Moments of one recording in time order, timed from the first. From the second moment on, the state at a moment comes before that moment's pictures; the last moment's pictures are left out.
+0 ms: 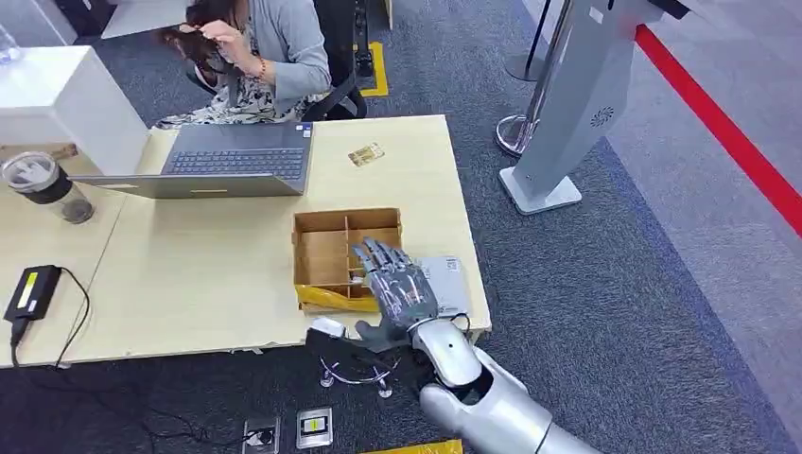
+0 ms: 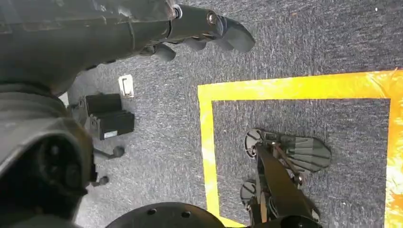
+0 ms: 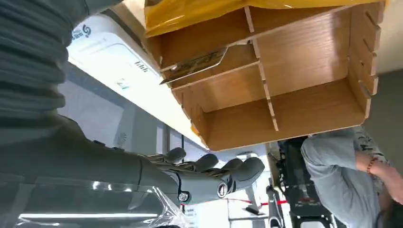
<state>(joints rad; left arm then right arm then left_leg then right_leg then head) -0.14 0.13 -1.05 -0.21 1.20 0.21 0.04 -0.47 -0.02 0.95 -1.19 0.94 -0.15 0.32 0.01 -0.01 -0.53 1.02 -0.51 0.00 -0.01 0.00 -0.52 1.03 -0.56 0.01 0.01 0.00</state>
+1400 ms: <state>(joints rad) -0.14 0.13 -1.05 -0.21 1.23 0.21 0.05 -0.56 0.05 0.94 -0.97 1.00 -0.17 0.32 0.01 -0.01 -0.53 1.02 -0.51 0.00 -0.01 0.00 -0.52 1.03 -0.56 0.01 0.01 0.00</state>
